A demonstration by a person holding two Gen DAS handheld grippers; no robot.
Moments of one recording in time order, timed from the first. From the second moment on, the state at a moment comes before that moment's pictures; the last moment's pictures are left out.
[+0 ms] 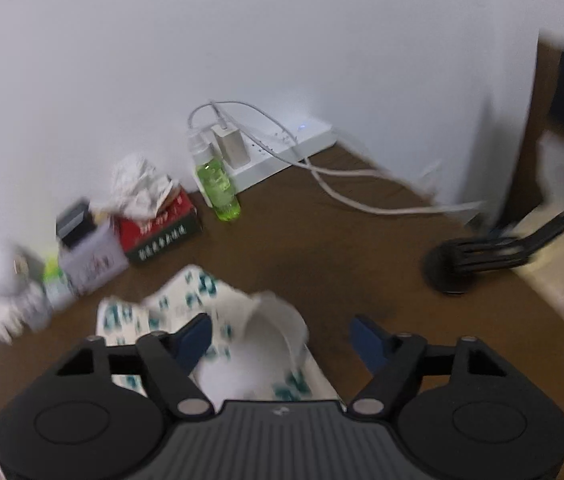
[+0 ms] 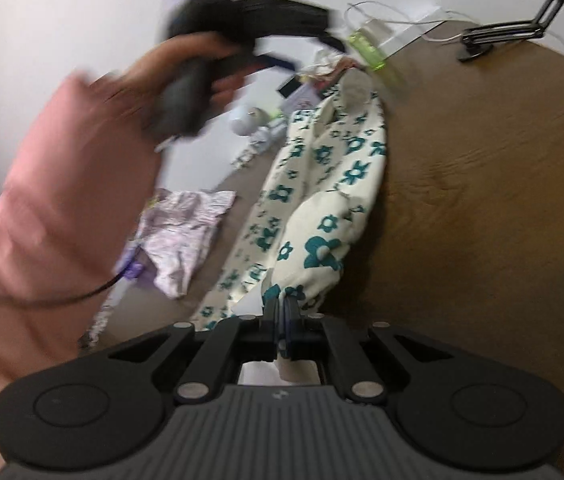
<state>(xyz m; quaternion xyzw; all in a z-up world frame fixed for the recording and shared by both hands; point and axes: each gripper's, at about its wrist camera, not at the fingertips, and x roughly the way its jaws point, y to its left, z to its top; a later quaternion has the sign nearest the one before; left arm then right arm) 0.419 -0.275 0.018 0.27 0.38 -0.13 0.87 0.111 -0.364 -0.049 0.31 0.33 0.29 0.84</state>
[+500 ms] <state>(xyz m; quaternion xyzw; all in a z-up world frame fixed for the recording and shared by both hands) 0.475 -0.269 -0.017 0.25 0.44 -0.12 0.86 0.125 -0.351 -0.036 0.28 0.32 0.33 0.84</state>
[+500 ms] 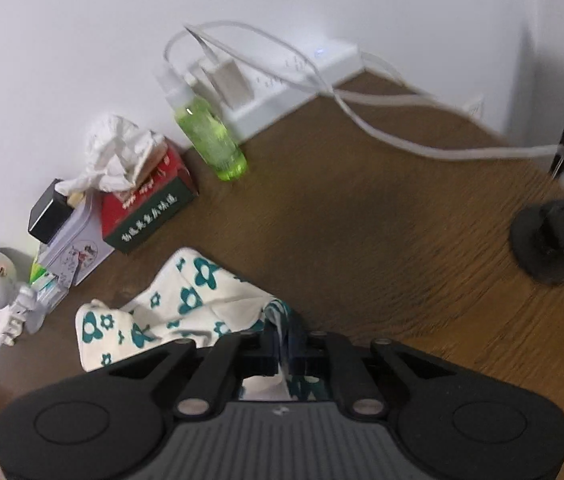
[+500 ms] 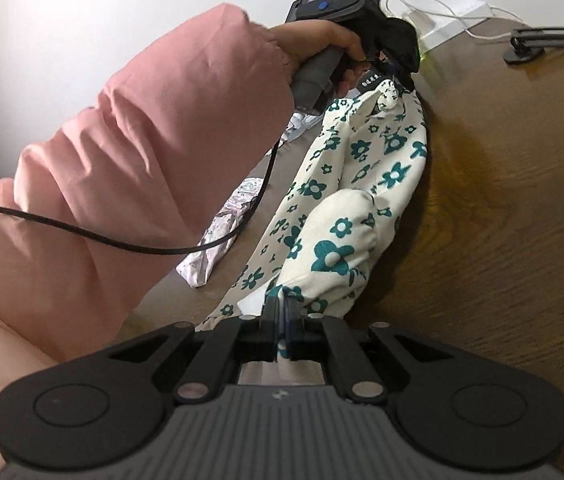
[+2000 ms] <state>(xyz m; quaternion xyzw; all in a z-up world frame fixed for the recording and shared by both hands) 0.464 0.045 -0.002 -0.12 0.36 -0.20 0.90 0.148 -0.199 0.010 0.21 0.44 0.37 0.79</state>
